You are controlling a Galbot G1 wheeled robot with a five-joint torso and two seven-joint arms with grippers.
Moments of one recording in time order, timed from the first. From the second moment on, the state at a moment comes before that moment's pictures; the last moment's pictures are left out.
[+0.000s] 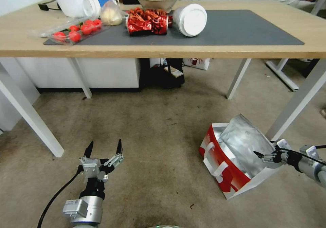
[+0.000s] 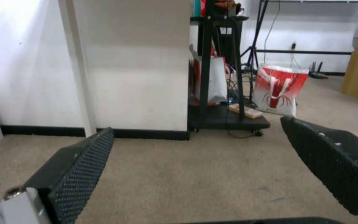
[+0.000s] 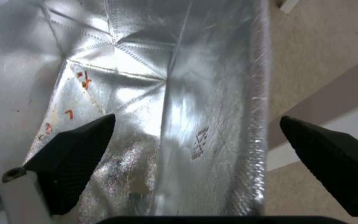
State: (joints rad) left arm 1.84 -1.43 -0.50 -2.21 -0.18 -0.19 -0.11; right arm -1.37 0.69 0.67 1.47 0.36 -0.24 -0.54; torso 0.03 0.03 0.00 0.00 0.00
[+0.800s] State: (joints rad) left arm 1.83 -1.42 -0.50 -2.19 -0.18 -0.19 -0.13; right arm -1.34 0.69 0.63 1.44 0.34 -0.26 -0.57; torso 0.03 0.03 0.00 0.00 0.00
